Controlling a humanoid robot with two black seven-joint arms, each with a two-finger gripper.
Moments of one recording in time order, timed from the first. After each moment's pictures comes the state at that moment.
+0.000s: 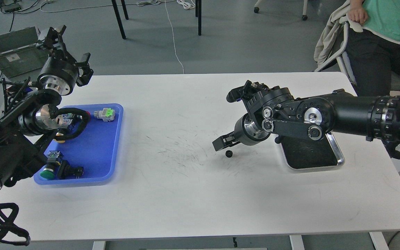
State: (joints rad) left arm -0.78 0.34 -0.86 -0.68 0.17 -0.09 -0.33; right arm 1.43 -0.10 -0.43 0.99 -0.82 0.49 -0.27
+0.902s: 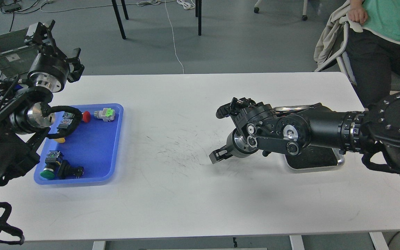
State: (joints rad) left arm -0.78 0.38 -0.86 -0.69 0.17 -0.09 -0.35; right arm 1.36 0.00 -0.48 0.90 -0.85 0.49 -0.27
